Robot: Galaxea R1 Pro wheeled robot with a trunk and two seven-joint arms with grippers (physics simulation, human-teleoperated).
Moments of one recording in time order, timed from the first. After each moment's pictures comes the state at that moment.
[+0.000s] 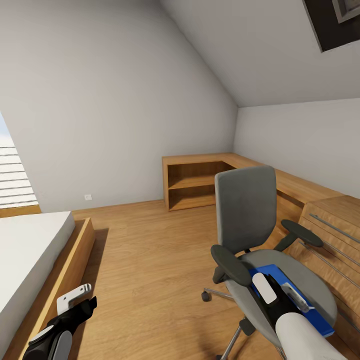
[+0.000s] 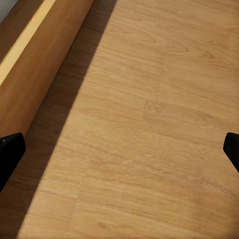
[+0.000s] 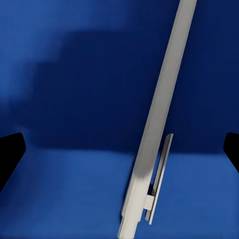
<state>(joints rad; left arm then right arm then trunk) -0.03 -0.10 0.26 -1.62 0.24 0.66 0.32 -0.65 -0.02 -0.17 -0.57 -0.73 0.06 -0.95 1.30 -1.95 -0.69</state>
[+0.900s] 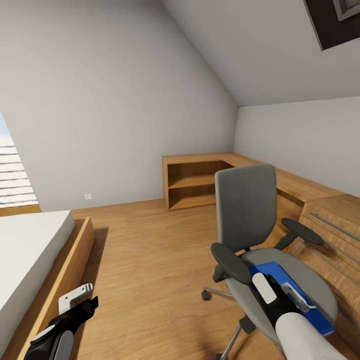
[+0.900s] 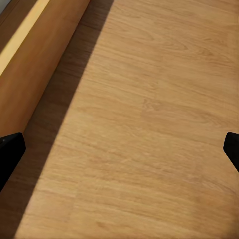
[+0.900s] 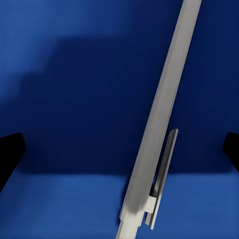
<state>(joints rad) -0.03 -0.11 0.25 -1.62 0.24 0.66 0.32 -0.65 -0.02 -0.17 -0.57 -0.73 0.06 -0.95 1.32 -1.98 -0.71</state>
